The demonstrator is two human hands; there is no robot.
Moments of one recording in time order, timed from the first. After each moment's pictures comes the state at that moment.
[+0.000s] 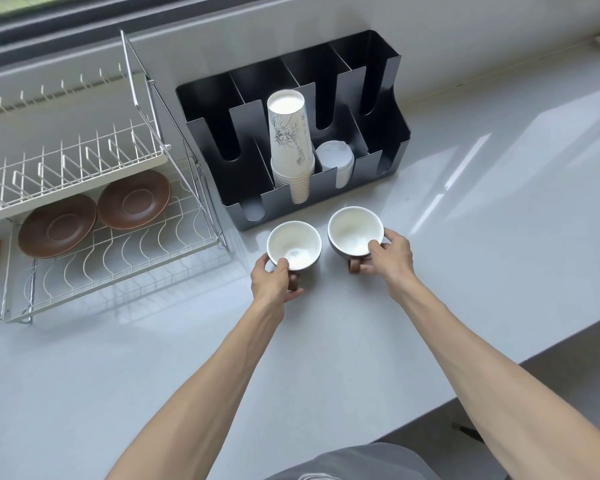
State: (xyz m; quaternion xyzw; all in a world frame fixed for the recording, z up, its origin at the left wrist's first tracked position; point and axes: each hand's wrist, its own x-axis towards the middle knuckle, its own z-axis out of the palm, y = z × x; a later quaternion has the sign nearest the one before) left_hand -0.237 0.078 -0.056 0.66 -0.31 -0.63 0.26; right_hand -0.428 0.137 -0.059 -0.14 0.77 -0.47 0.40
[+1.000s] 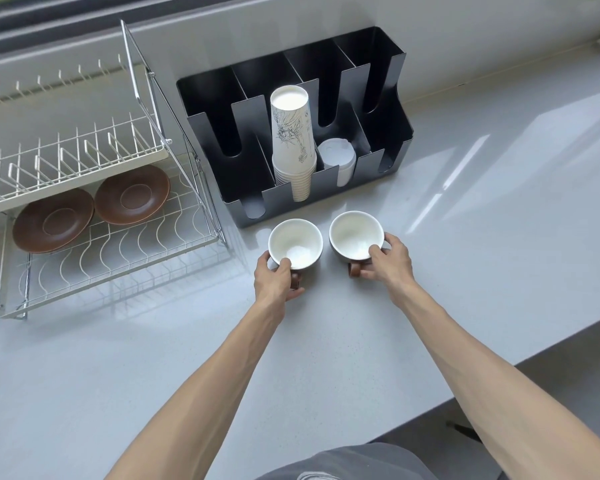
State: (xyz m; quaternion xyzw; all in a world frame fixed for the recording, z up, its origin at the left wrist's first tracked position) left_hand -0.237 0.076 -0.069 0.66 -0.32 -0.63 0.25; right_hand -0.426 0.144 -0.062 -0.13 0.77 -0.46 0.42
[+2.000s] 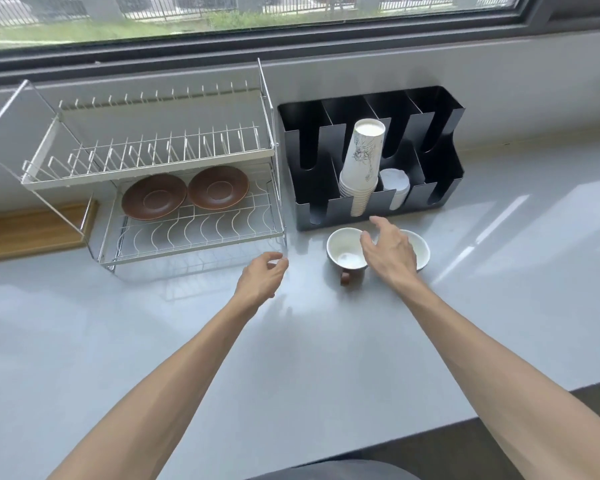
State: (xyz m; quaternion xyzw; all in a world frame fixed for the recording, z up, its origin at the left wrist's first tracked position) left_hand -0.104 0.081 -0.004 0.63 -0.56 -0.51 0.15; right_hand -0.330 0.118 0.020 -0.45 0.84 -0.24 0.21
